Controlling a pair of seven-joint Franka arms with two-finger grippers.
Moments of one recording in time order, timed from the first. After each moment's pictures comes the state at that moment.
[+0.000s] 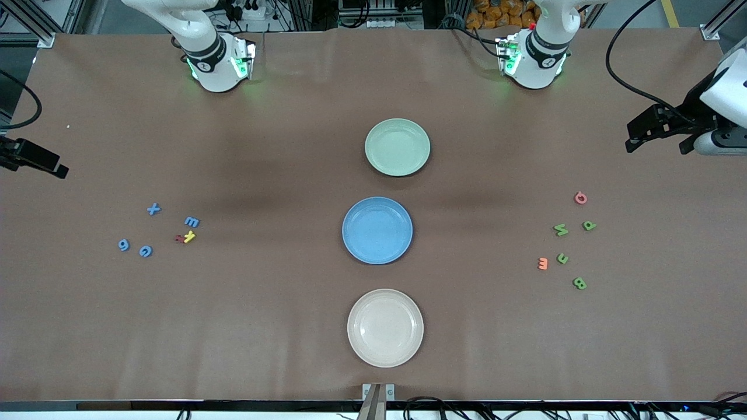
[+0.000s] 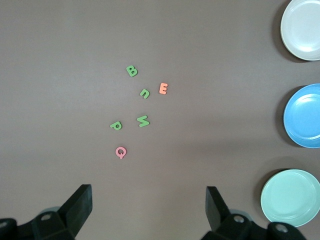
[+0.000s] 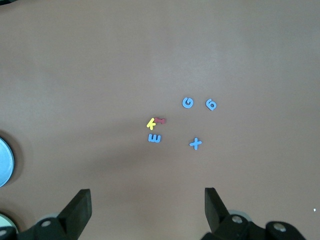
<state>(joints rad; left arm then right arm) 0.07 -0.05 -0.15 -1.62 -0.02 1.61 -0.04 -0.02 0.08 -0.10 -1.48 0.04 1.54 0.07</state>
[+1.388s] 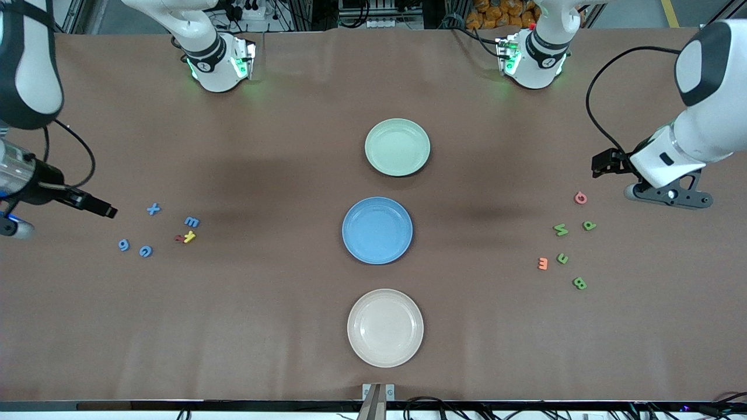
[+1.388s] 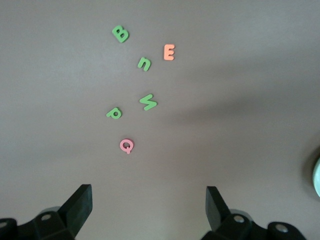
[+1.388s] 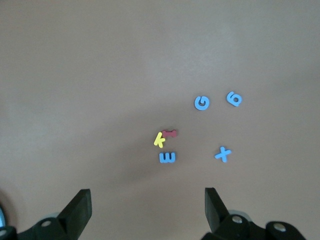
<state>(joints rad) 0.06 0.05 -0.13 -1.83 0.03 1.75 0.12 -0.02 0.14 -0.10 -1.77 0.09 1.89 0.25</state>
